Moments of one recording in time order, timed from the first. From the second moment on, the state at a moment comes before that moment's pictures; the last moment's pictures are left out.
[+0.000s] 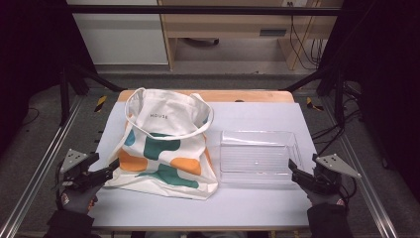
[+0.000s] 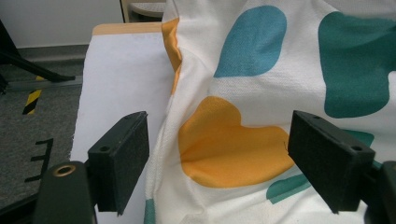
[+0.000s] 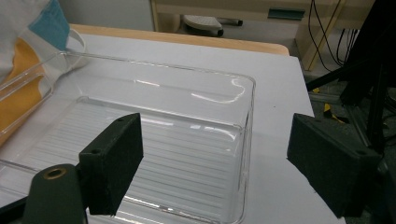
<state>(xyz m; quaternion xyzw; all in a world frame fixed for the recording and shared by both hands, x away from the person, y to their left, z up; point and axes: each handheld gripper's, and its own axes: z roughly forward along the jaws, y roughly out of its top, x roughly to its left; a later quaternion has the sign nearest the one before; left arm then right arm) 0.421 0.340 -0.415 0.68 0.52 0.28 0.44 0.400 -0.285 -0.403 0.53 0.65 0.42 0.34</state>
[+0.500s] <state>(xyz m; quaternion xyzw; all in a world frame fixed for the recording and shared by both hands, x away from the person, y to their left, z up) 0.421 0.337 -0.409 0.68 0.51 0.27 0.46 0.400 -0.261 -0.395 0.51 0.67 0.44 0.32</state>
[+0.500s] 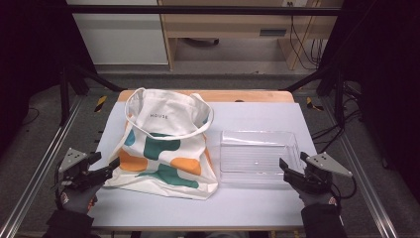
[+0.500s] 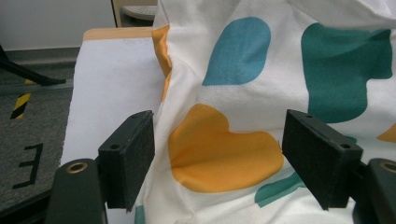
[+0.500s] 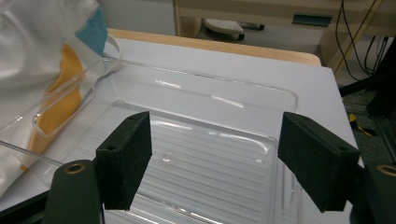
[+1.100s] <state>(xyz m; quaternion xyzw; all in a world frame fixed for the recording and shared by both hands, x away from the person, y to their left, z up) 0.428 0.324 -0.388 0.68 0.49 0.26 0.47 0.419 -0.210 -0.372 0.46 0.70 0.45 0.31</state>
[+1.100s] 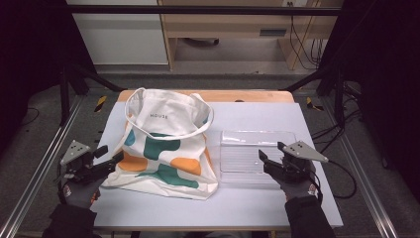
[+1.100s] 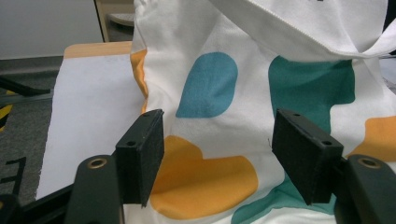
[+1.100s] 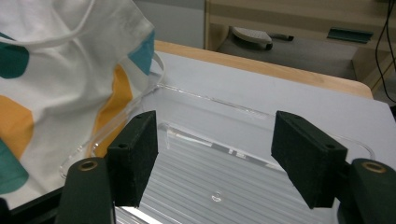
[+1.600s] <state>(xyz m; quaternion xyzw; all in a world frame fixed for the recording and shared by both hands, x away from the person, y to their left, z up) 0.449 0.302 -0.372 0.70 0.48 0.26 0.46 0.431 -0.175 -0.362 0.44 0.71 0.47 0.29</state>
